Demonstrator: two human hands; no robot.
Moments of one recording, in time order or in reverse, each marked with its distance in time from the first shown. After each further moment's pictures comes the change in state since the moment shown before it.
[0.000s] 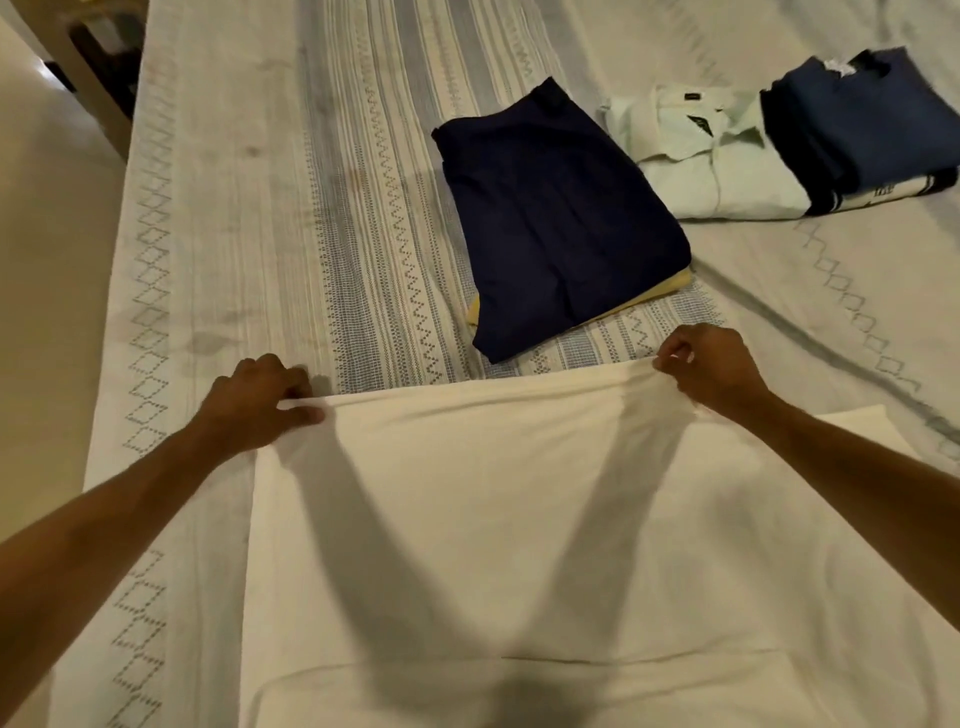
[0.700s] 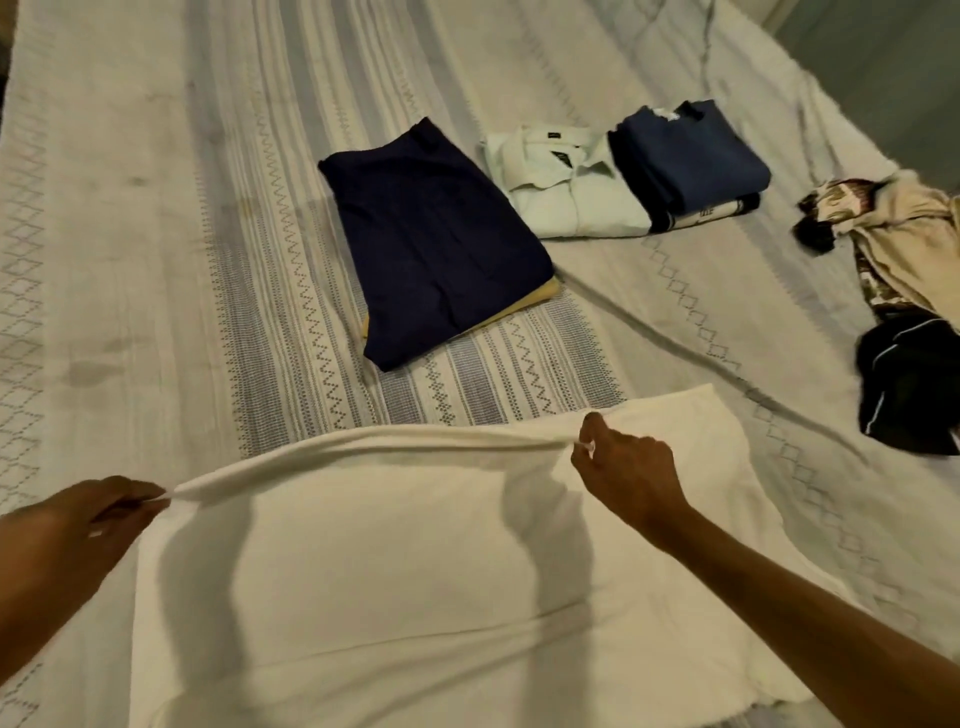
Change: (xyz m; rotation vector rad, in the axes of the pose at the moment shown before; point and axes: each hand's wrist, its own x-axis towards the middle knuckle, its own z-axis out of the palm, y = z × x) left_hand -0.120 -0.037 0.057 -0.422 0.259 -0.037; right_hand -0.163 0.023 -0.015 -0.410 0.124 -0.120
